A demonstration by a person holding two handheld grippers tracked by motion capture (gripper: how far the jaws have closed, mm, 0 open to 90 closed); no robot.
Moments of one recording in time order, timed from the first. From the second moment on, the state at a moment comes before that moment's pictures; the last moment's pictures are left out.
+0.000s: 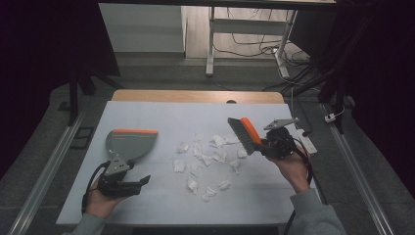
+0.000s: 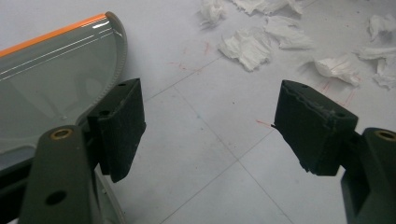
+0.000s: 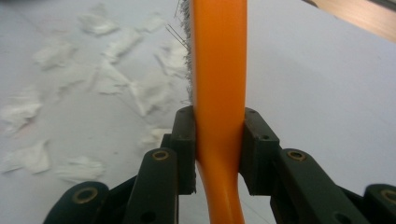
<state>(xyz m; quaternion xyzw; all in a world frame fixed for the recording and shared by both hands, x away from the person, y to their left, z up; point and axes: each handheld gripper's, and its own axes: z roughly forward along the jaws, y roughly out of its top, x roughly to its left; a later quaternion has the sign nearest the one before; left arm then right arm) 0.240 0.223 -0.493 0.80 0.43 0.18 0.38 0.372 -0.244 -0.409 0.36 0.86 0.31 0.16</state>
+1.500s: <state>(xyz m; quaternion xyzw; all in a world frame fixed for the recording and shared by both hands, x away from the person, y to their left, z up) 0.241 0.230 -0.501 0.79 0.44 0.16 0.39 0.454 -0.176 -0.447 0.36 0.92 0.11 0.12</state>
